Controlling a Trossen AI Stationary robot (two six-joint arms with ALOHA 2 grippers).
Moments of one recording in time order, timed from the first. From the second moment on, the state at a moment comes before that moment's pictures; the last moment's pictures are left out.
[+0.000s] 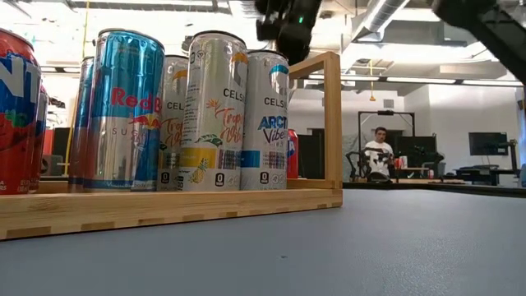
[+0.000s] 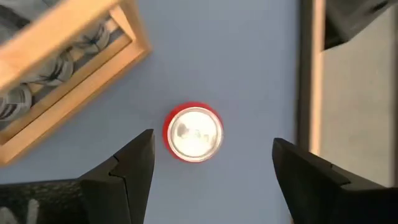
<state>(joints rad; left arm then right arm) -0.58 1.40 1.73 -1.02 -0.60 -1.10 -0.35 2.14 2.35 -1.40 0.02 -0.37</state>
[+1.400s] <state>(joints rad) -0.58 1.43 1.73 -1.03 -0.65 -1.08 -0.32 2.26 2.12 -1.25 0.14 -0.37</state>
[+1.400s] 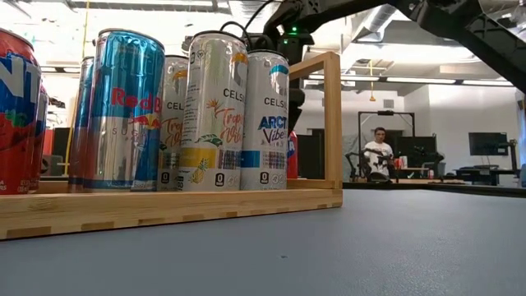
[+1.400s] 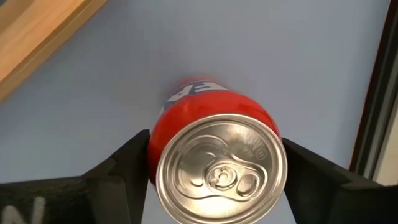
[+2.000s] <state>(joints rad) -0.58 1.43 1.73 -1.03 -0.64 -1.07 -0.29 2.05 2.12 -1.30 0.24 -0.39</state>
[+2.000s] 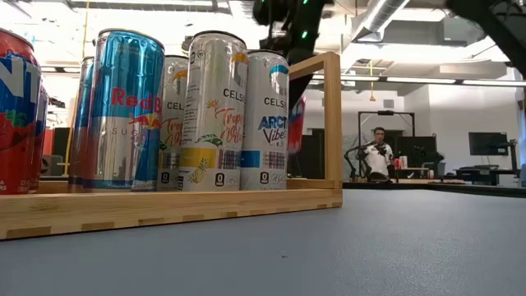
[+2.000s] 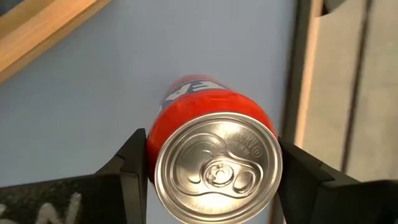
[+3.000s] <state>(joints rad) -0.58 1.43 1.73 -1.12 -0.64 -0.99 0.51 1.84 2.12 -1.21 0.26 -0.13</state>
